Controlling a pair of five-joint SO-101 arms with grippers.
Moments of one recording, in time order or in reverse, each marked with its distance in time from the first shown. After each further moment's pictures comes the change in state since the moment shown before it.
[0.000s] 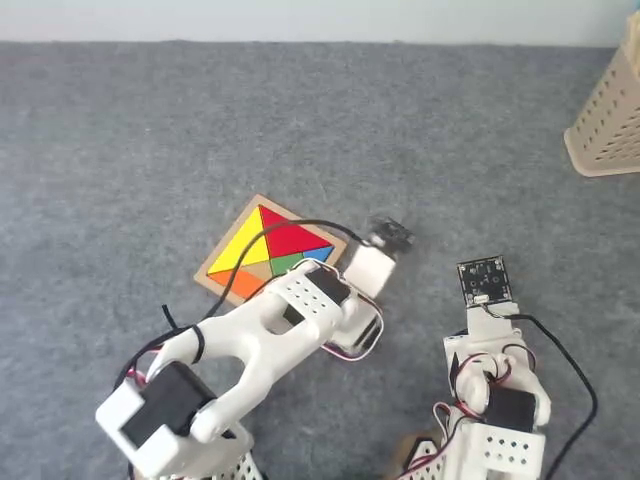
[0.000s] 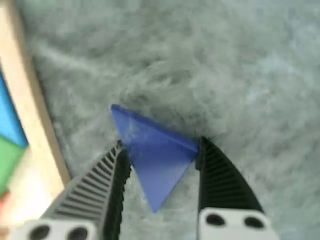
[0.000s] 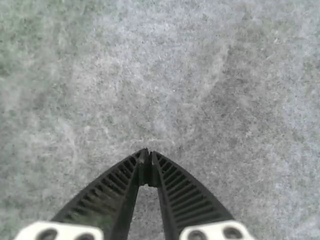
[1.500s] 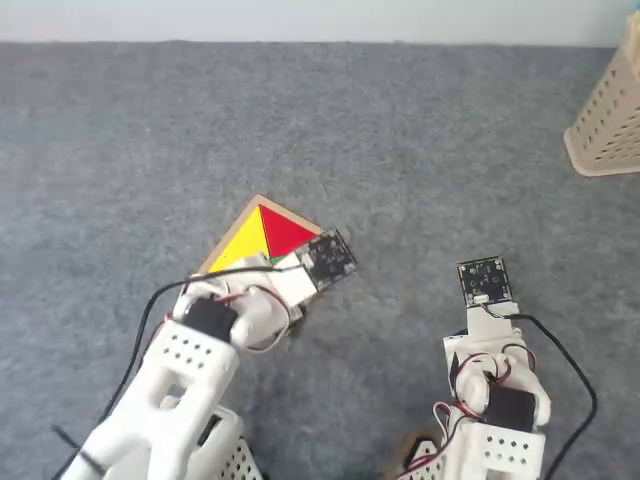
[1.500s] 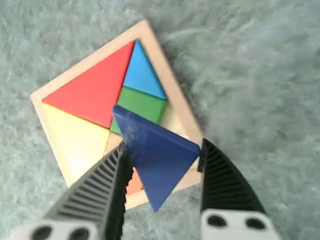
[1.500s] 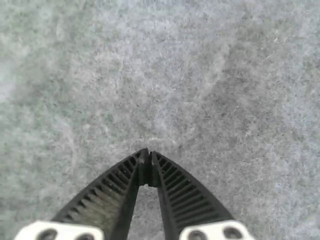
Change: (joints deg) left arm -21.4 -43.0 21.4 2.7 -40.1; right arm 0.0 0.0 0.0 0.0 0.0
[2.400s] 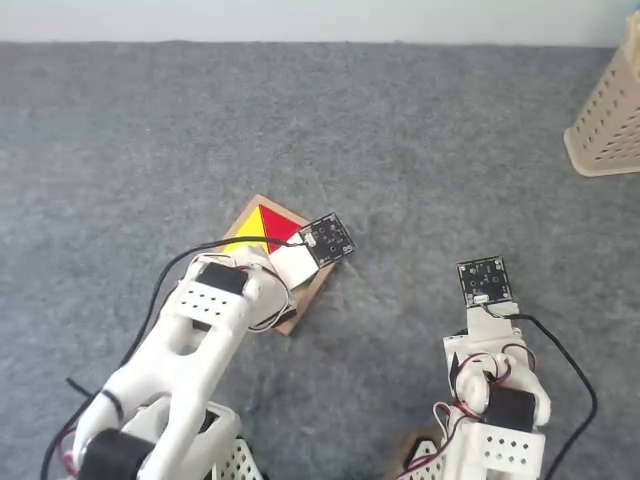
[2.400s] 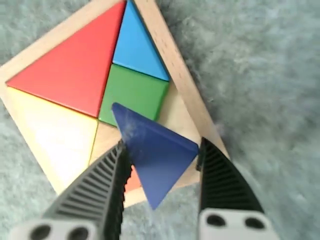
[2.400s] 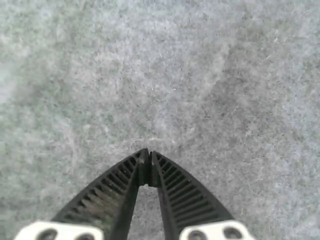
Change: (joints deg) left arm -3.6 19.0 -7.1 -1.8 -3.7; right arm 0.0 0.0 0.0 0.0 0.0
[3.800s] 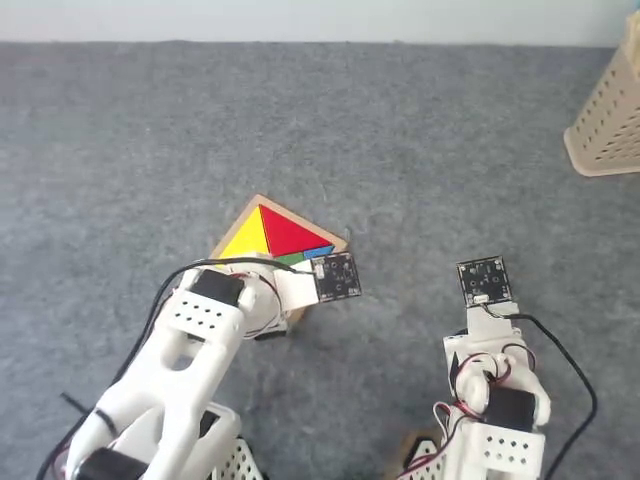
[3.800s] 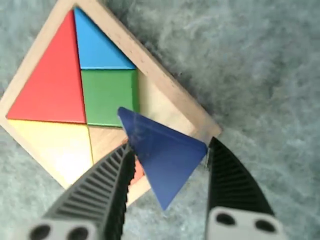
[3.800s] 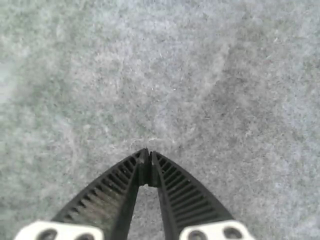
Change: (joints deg) left arm 0.7 -5.5 1.4 5.6 -18.1; right arm 0.0 0.0 0.0 0.0 0.0
